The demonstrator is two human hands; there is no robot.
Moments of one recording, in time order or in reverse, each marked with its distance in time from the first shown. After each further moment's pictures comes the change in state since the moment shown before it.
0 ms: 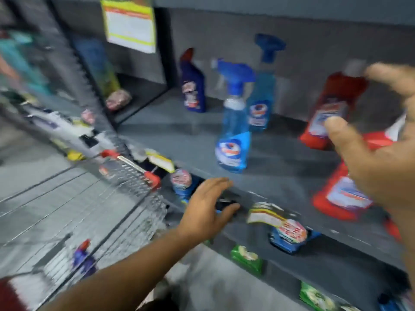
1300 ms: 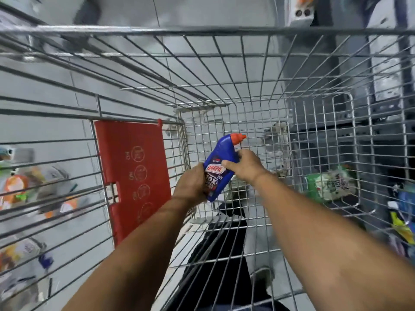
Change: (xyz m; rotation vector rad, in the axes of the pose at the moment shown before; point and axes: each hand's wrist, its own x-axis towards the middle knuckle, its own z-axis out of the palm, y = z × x) left_hand -0.376 -0.427 -0.173 0.022 -0.285 -1.648; right_hand -0.367 -0.225 0.715 0.032 -1.967 0.493
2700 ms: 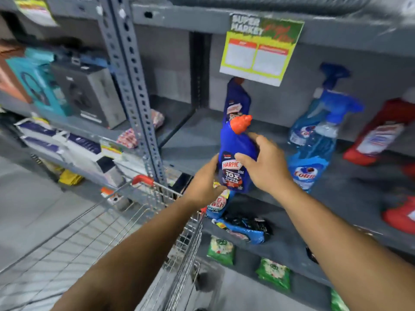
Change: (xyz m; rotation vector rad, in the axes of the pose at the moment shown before) left_hand -0.287 0.421 -0.022 -0.046 -0.071 1.544; right_hand -0.508 0.140 -0.222 0.283 1.546 -0.263
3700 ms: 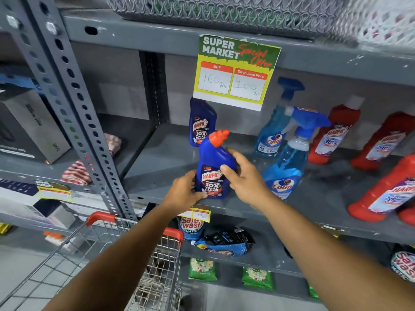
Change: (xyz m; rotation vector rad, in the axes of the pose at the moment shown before) left_hand 0.084 -0.057 0.007 -0.158 -0.209 -0.097; right_hand 0.037 0.046 0.022 0.340 -0.030 0.240
